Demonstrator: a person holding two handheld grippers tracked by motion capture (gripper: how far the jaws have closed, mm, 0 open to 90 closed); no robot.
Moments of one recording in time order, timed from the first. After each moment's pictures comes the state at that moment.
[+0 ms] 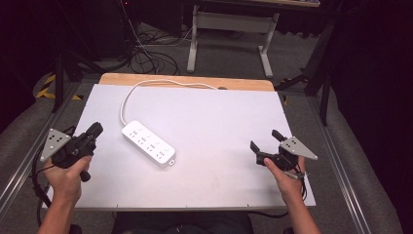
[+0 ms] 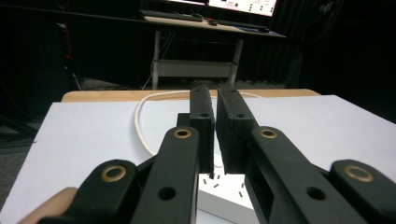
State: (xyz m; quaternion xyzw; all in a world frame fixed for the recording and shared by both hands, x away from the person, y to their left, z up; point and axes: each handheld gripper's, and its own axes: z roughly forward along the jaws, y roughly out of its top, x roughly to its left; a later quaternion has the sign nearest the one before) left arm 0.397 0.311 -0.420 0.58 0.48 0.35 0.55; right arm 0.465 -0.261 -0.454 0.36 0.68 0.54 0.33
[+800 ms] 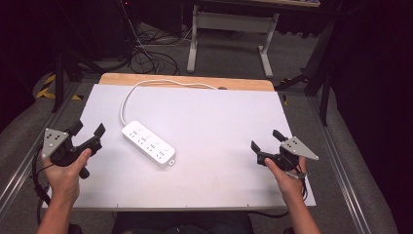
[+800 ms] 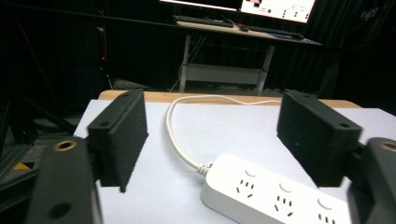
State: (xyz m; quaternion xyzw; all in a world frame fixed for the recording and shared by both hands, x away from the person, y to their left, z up) left arm 0.405 0.317 -0.426 0.55 0.52 0.38 0.53; right arm 0.464 -0.263 -0.453 0.37 0.68 0.55 0.33
